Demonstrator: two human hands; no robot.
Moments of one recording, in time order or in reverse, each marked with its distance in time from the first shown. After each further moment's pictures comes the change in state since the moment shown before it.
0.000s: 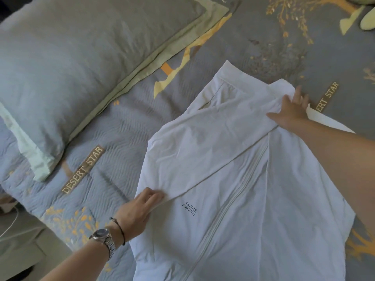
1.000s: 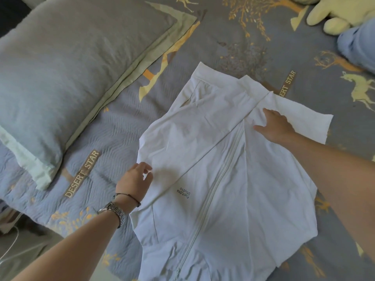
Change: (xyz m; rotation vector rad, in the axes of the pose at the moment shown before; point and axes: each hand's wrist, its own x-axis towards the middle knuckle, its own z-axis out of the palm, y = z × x) left_hand 0.040 0.036 -0.050 -0.148 0.201 -0.436; right_hand -0.103 0.046 -0.001 0.075 -0.058 -0.014
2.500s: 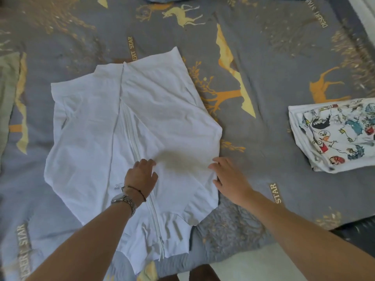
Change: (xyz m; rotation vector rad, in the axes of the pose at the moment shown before) left_hand -0.080 0.136 0.100 0.642 -0.355 0.763; right_hand -0.331 0.110 0.202 0.240 0.181 0.045
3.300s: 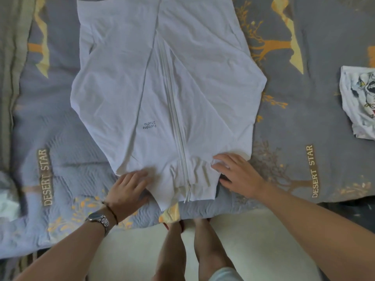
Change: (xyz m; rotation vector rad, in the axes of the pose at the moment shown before) left_hand -0.172 -0.150 0.111 0.142 0.187 0.435; right_hand -0.059 -0.070 0.097 -0.218 0.003 -0.400
